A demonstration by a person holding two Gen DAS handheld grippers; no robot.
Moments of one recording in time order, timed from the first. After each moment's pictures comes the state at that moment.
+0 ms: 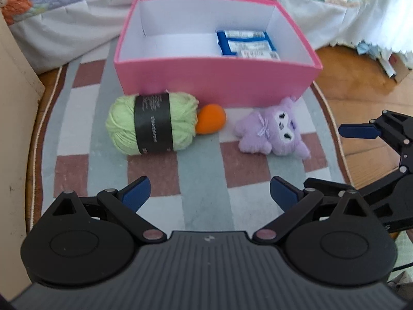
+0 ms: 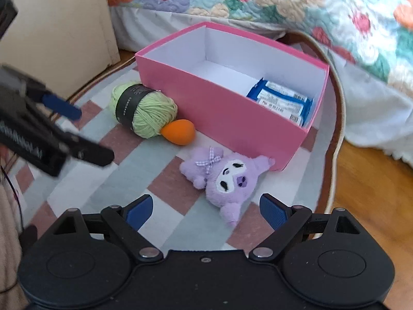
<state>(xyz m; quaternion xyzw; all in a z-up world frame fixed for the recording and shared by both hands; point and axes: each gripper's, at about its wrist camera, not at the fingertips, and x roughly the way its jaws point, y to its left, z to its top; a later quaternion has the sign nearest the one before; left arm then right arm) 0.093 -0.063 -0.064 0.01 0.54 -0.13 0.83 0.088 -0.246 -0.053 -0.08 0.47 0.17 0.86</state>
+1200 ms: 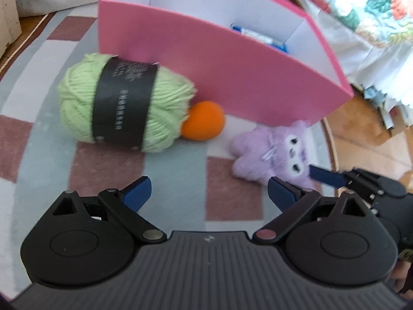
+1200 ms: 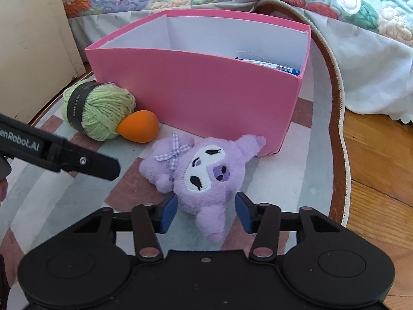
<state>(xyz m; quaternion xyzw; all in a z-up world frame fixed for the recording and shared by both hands) 0.119 -0.063 -0.139 -0.14 0.51 -0.13 0.84 0.112 -0.267 -0.124 -0.03 0.44 0.13 0.89</state>
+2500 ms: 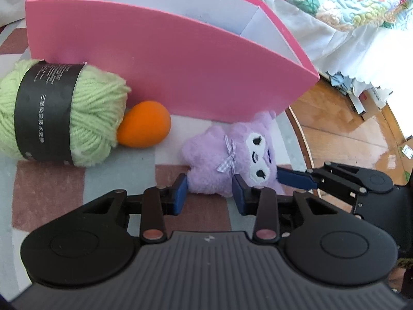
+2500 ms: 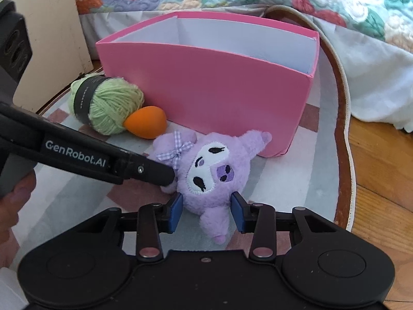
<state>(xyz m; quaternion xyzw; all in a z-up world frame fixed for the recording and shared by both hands) 0.127 -0.090 -0.156 -0.13 0.49 -0.22 0.84 0.104 -0.260 -0.129 -0.05 0.43 0.14 0.89</state>
